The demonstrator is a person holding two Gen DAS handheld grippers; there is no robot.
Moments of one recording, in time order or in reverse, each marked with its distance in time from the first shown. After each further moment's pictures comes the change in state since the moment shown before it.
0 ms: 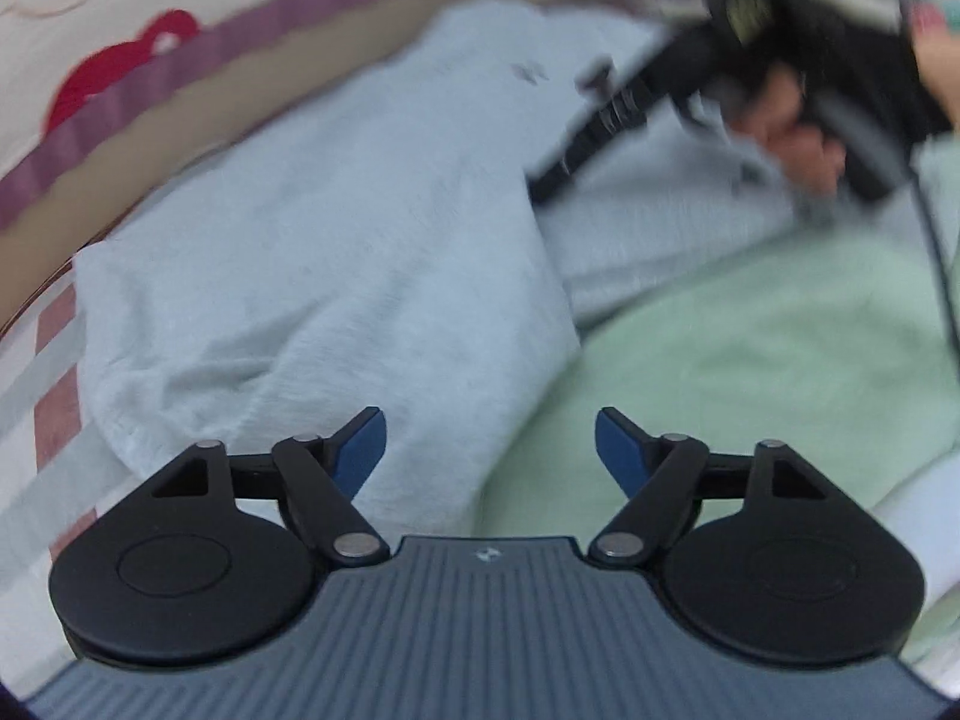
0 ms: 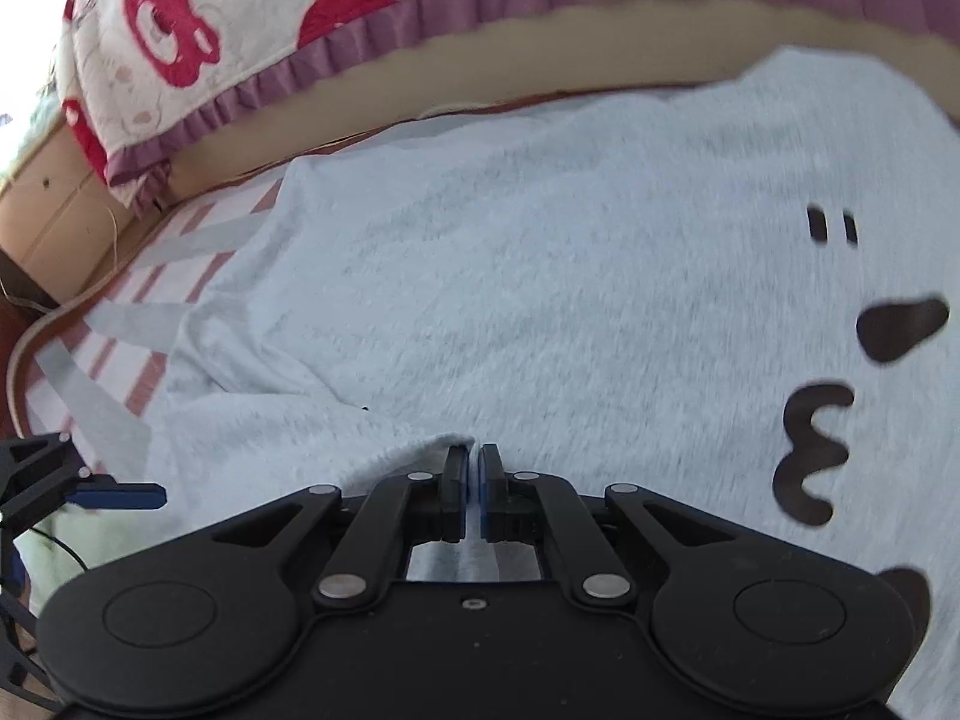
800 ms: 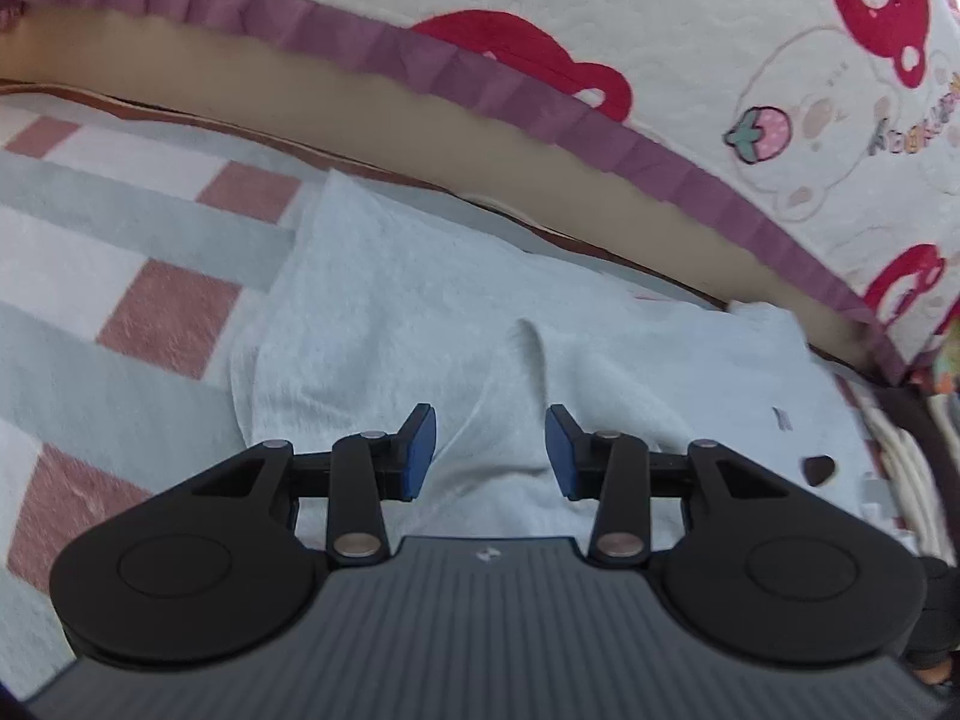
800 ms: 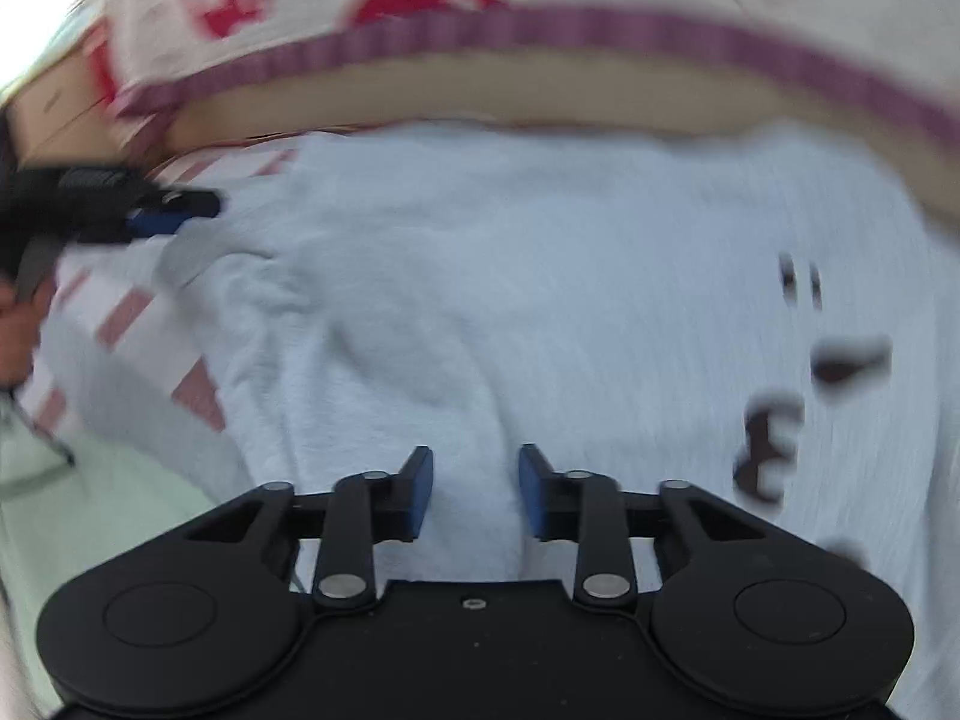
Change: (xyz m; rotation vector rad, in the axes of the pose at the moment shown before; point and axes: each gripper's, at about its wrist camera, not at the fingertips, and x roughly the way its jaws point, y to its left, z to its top) left arm -0.005 0.189 -0.004 -0.844 -0.312 0.002; right arm -0.018 0.041 -0.023 -0.236 -0.068 -0.124
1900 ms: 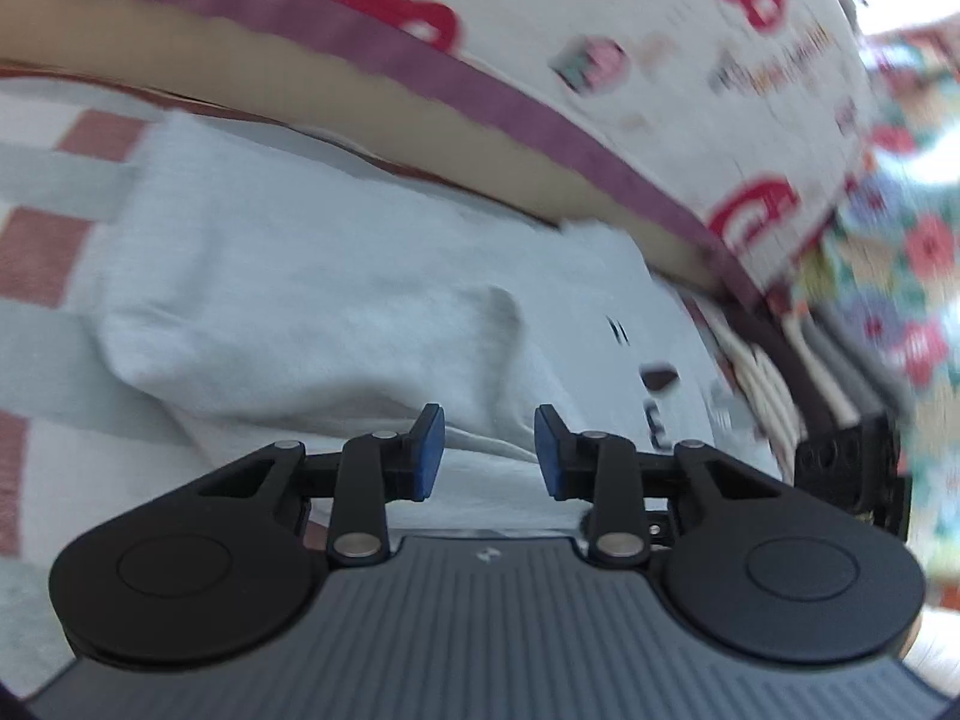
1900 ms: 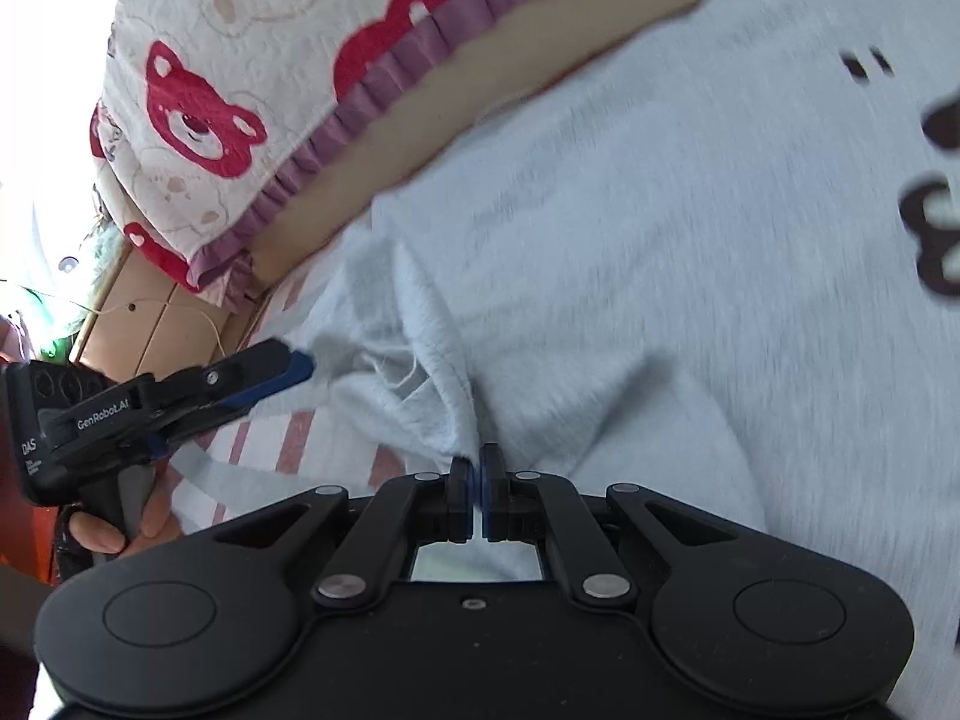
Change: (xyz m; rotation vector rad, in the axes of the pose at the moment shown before) left arm -0.018 -0.035 -0.023 0.074 0.141 -0.319; right arm 0.014 -0.005 -0.023 0.575 0.010 0.377
